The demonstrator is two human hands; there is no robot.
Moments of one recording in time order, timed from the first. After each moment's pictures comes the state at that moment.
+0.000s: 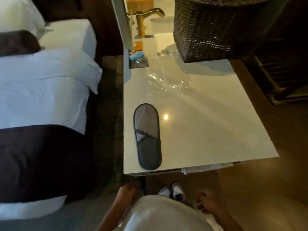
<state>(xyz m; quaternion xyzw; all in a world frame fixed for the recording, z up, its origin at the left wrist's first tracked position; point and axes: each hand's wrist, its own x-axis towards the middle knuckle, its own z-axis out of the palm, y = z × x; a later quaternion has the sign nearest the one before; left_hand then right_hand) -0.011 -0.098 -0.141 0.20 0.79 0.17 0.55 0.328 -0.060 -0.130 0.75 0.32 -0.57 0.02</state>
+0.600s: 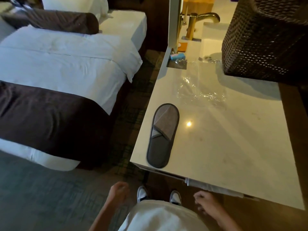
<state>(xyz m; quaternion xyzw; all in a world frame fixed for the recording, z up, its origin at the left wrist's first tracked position) 0.023 -0.139 -0.088 0.03 0.84 0.30 0.46 0.323 0.012 -0.063 0.61 0.51 -0.57 0.18</state>
